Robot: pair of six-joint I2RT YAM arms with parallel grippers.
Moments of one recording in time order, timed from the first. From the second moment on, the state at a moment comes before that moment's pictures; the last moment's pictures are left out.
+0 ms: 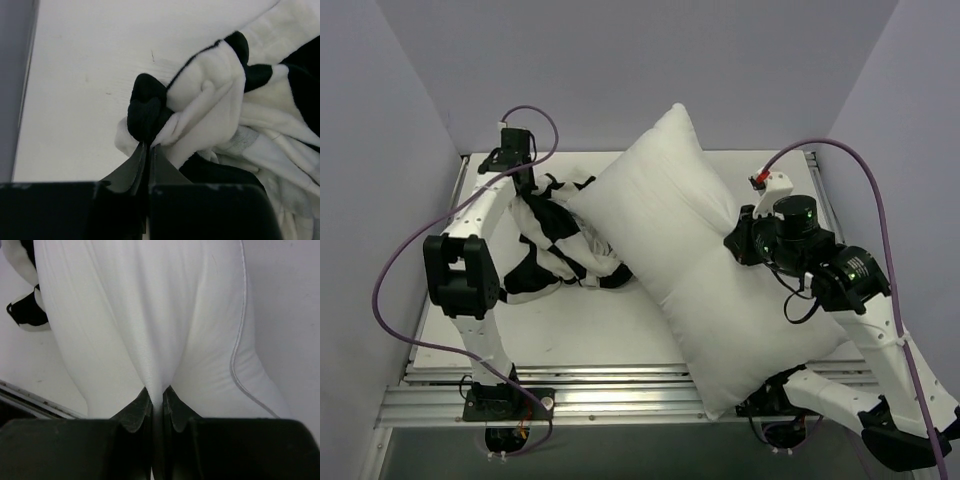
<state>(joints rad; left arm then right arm) -0.11 1.97 1.75 -0.60 -0.34 -0.18 0.53 0.97 1.35 -0.92 0.03 0.29</state>
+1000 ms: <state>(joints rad) -0.05 1.64 1.36 -0.67 -0.07 -0.31 0.29 1.55 1.25 -0.33 0.17 0.50</state>
